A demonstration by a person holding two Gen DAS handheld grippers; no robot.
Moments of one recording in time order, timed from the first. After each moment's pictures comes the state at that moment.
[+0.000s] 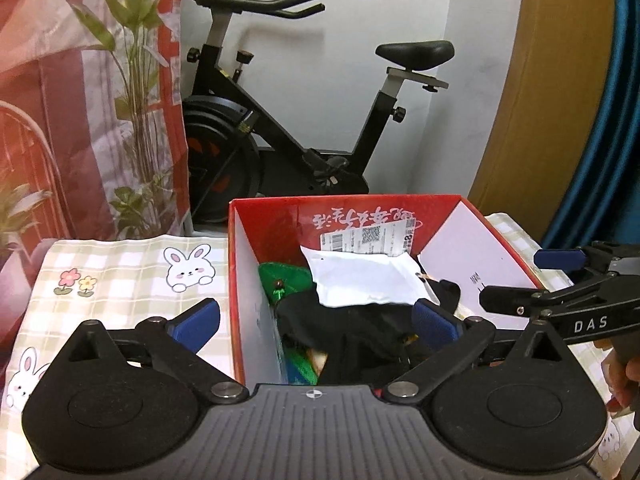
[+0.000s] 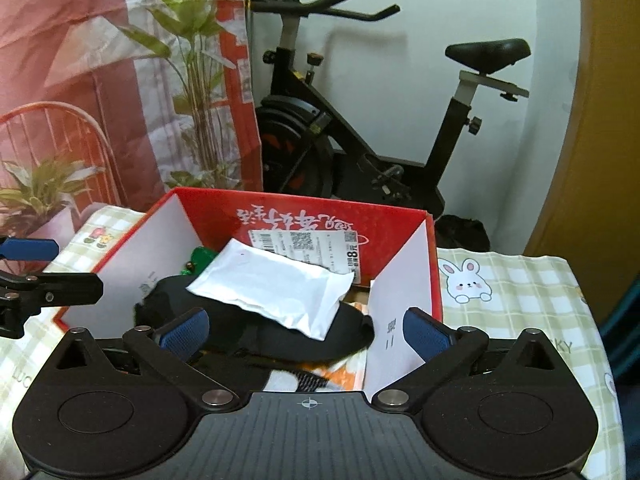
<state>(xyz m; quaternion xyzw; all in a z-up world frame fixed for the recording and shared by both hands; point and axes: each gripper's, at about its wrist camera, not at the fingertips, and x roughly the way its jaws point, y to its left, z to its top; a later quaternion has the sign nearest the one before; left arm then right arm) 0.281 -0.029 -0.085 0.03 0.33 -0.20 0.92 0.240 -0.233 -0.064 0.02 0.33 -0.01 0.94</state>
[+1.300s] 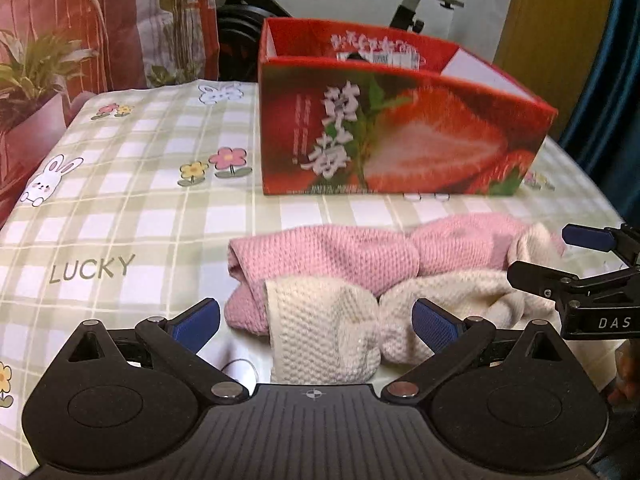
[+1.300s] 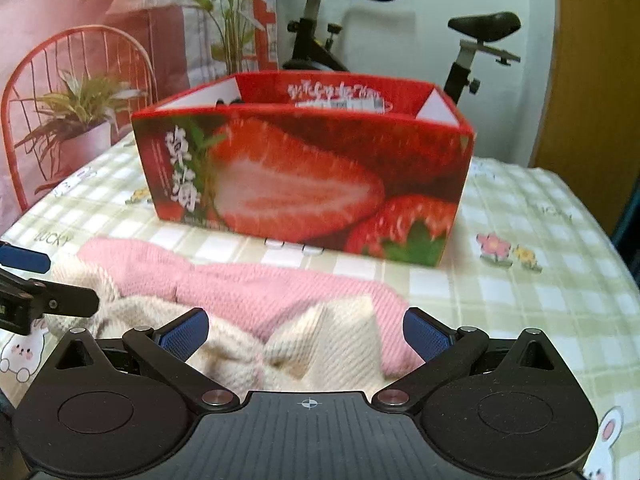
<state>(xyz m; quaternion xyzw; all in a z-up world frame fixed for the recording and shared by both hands) 0.144 0.005 -0.193 0.03 0.42 -0.16 0.89 0.078 -0.179 -0.176 0.00 0.35 -0.01 0.94</state>
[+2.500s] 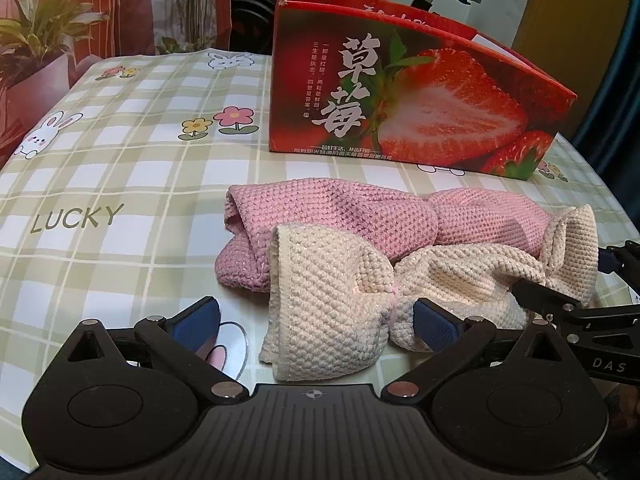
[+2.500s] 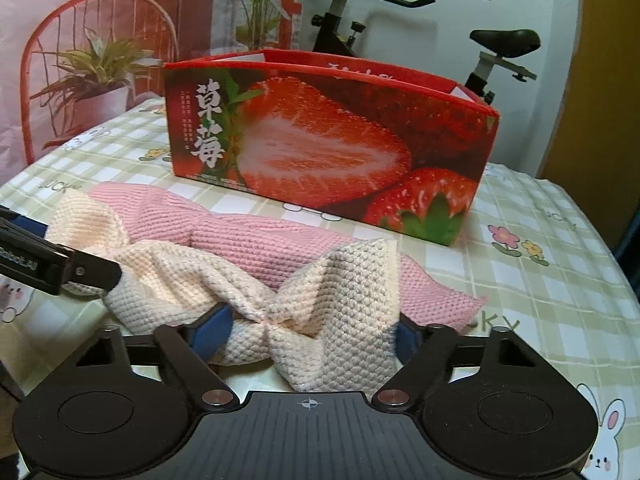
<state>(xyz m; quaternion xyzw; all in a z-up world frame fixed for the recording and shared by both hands) 0.134 0.013 -0.224 0.00 0.43 -0.15 0.89 0.060 -0.164 -0.199 -0.06 0.34 0.01 0.94</state>
